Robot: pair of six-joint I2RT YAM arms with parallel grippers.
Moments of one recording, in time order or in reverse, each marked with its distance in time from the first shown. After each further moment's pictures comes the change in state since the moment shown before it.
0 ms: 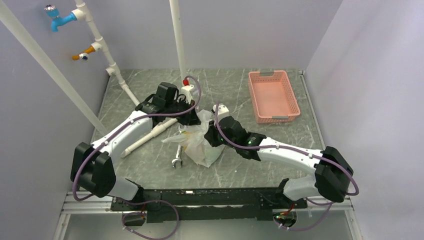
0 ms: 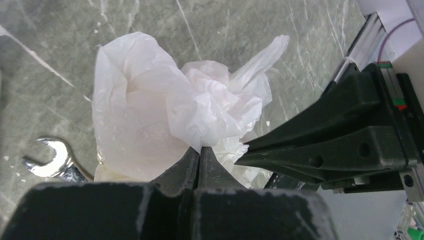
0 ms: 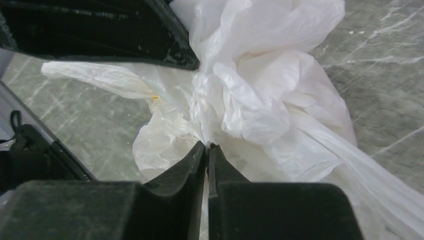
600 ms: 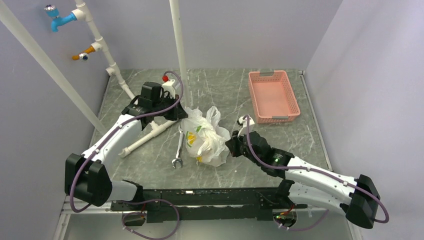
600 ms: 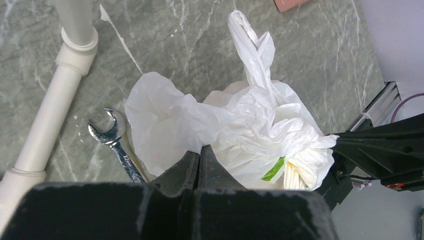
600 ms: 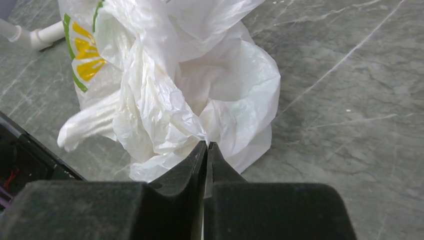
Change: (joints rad) left arm 0.132 -0.105 -0.067 0.032 -0.126 -0.115; right arm 0.003 -0.414 -0.277 -0.084 0.141 0.019
